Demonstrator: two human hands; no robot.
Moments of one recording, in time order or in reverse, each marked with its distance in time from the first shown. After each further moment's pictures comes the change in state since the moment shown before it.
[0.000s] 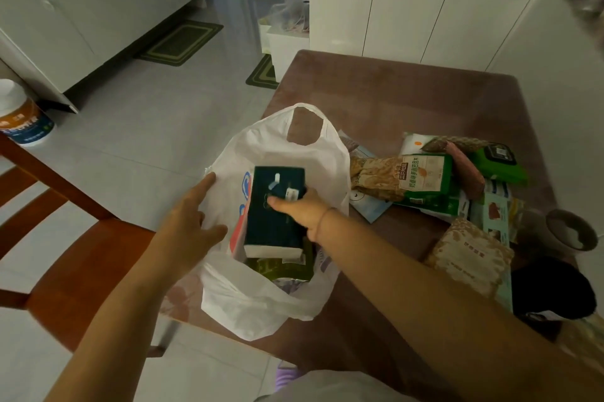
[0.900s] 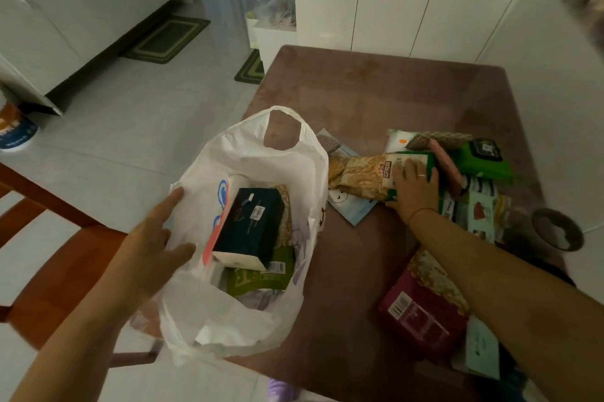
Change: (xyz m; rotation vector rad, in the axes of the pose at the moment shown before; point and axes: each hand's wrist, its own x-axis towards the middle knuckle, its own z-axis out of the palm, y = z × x) left_hand -0.001 0.006 0.008 0.114 0.031 -0.116; right_hand 0.073 0.041 -0.248 -1.732 0.754 -0.186
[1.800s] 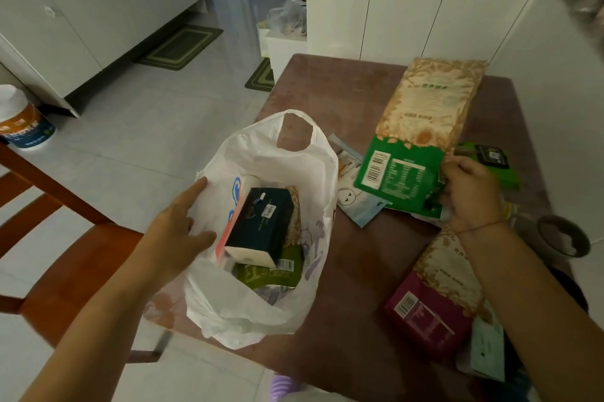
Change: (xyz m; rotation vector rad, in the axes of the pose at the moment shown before) left_hand -0.001 0.008 -0.003 -0.055 -0.048 0.045; right_hand -0.076 0.016 -0.124 1.735 0.254 0.435
